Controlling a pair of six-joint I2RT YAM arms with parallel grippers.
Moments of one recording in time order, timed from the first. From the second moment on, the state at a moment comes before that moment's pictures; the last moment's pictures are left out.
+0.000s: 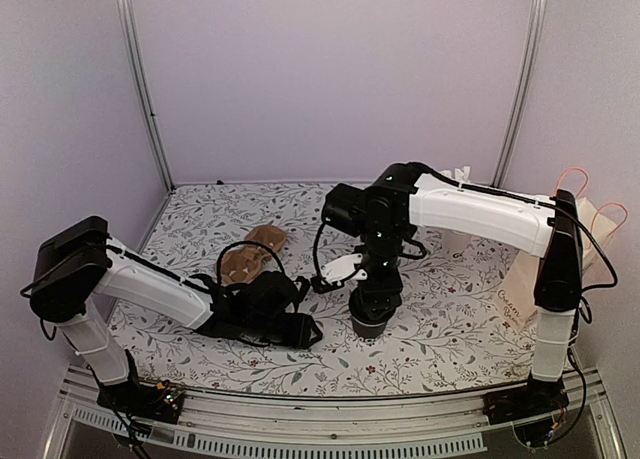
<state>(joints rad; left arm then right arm) -1.09 1.70 0.72 0.12 0.01 -0.82 1.02 1.98 1.84 -1.36 0.00 -0.68</state>
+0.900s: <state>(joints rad) -1.09 1.68 0.74 0.03 -0.01 -0.81 0.99 1.99 1.87 -1.37 -0.07 -0.71</state>
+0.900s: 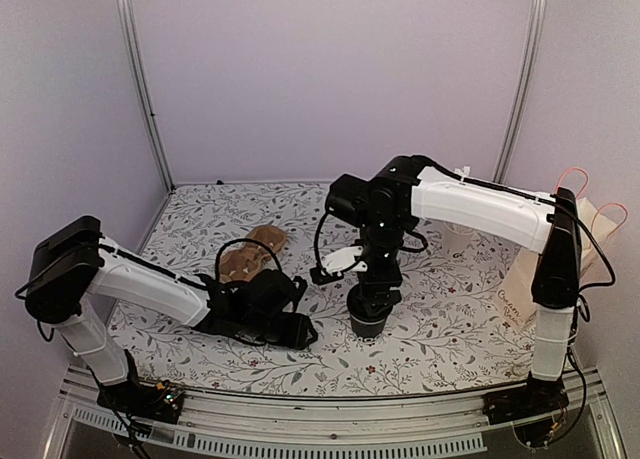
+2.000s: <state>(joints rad) -1.10 1.58 0.89 0.23 0.12 -0.87 0.45 1.51 1.20 -0.80 -0.72 -0.41</state>
